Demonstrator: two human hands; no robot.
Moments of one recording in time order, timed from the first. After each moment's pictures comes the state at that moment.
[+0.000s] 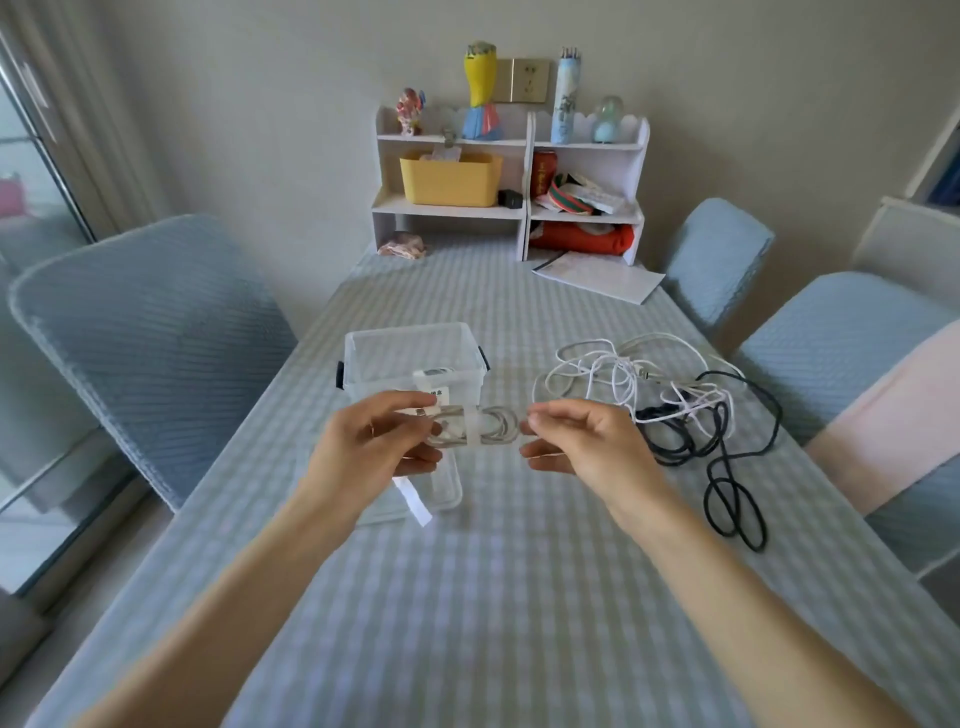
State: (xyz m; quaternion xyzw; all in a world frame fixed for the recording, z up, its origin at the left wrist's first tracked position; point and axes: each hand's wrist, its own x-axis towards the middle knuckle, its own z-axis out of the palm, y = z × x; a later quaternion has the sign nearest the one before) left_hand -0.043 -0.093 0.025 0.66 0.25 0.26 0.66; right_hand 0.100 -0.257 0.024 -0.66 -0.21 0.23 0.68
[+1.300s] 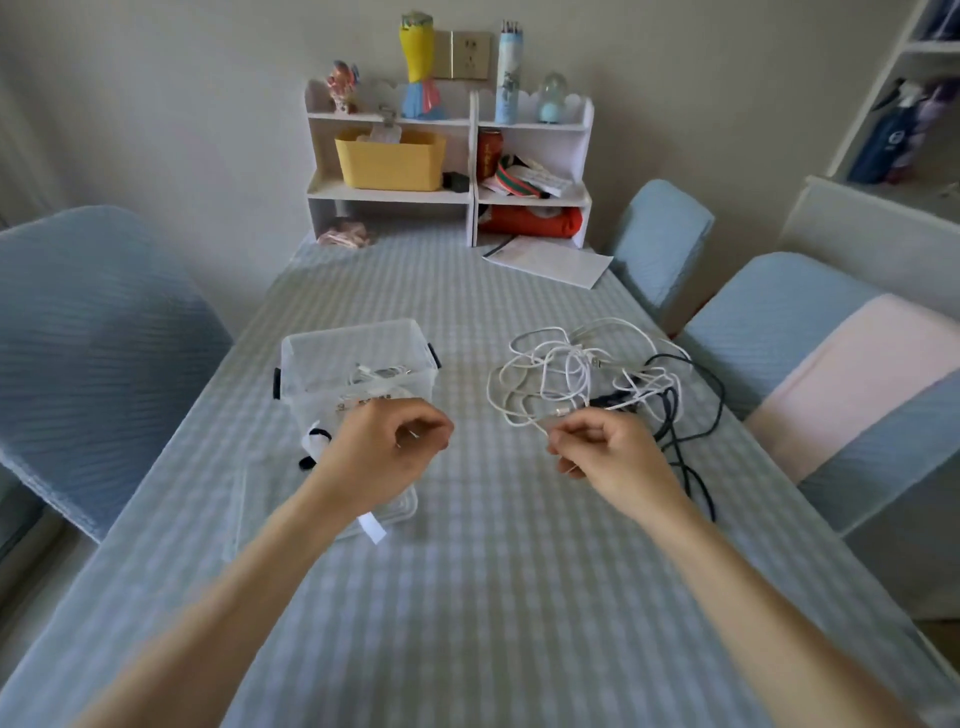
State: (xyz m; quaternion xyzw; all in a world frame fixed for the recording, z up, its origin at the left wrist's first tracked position) left_hand 0.007 -0.074 0.023 0.89 0.13 0.20 0.39; right_hand 0.143 -0.283 0.010 -0.78 -0.24 0.13 0.56
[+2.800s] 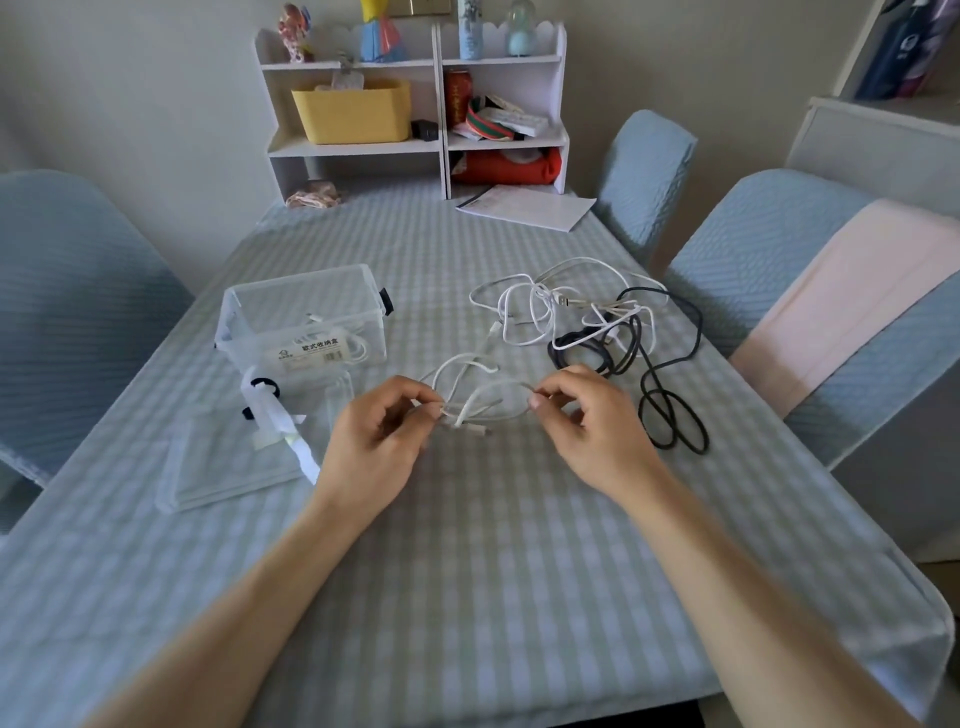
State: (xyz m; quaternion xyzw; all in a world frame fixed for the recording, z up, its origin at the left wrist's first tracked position) left_hand 0.021 -0.160 -0.031 0.80 0.14 0.29 0.51; right_hand 0.164 -0.334 -0.056 -0.78 -0.39 -0.08 0.48
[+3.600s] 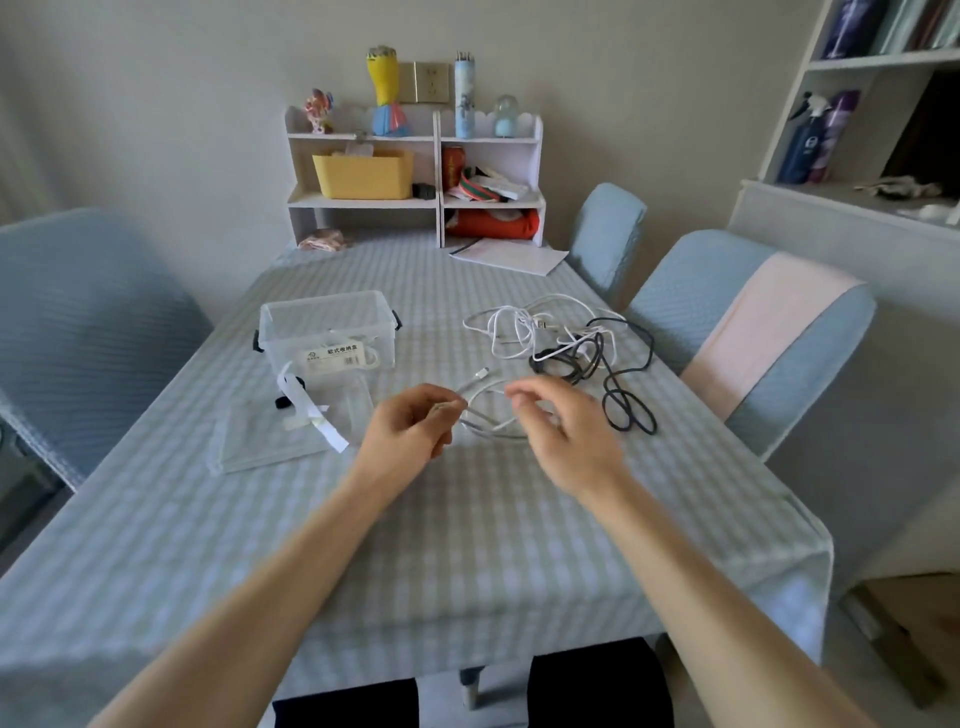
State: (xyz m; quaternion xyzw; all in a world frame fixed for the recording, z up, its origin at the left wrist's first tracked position) left_hand -0.007 -0.185 -0.026 0.74 0.12 0.26 0.61; right_hand 0.084 -0.349 -0.022 -0.75 -0.41 -0.12 0.51
